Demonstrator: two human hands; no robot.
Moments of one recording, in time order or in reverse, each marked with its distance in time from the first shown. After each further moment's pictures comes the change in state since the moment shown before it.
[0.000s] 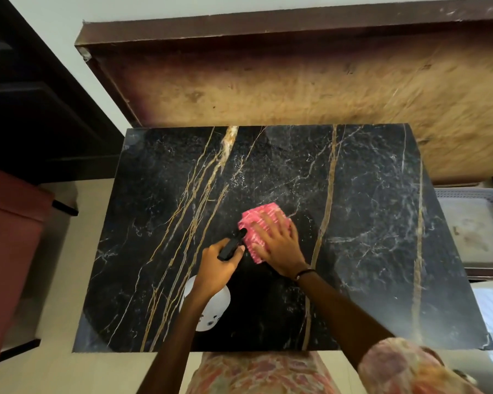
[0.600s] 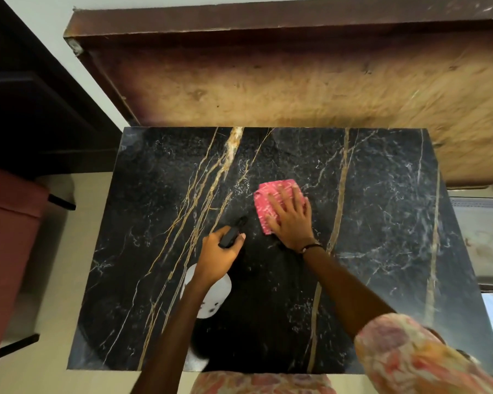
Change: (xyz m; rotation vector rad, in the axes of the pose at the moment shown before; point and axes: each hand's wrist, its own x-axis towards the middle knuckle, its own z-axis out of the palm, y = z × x) left_hand 0.056 0.019 -0.010 0.023 0.035 -0.035; right_hand 0.076 0.039 -0.022 0.012 0.028 0.118
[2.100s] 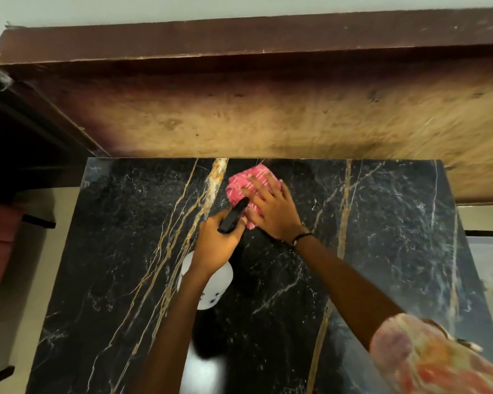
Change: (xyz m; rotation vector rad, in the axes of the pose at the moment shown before) left_hand 0.129 0.086 0.024 -0.015 0.029 0.089; right_hand 0.149 0.037 -0.027 -0.061 0.130 -0.278
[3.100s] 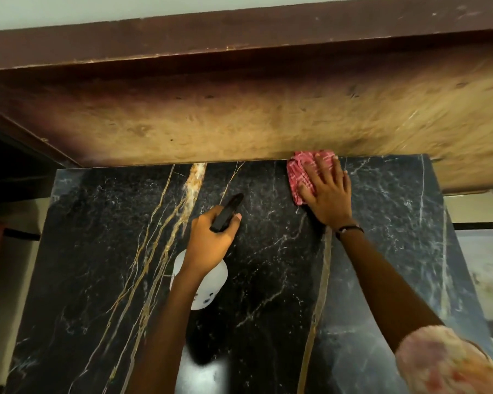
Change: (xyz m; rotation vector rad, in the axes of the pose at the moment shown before) left_hand 0.018 0.021 0.027 0.028 -0.002 0.038; right_hand -0.042 0.133 -0.014 0.036 0.071 0.459
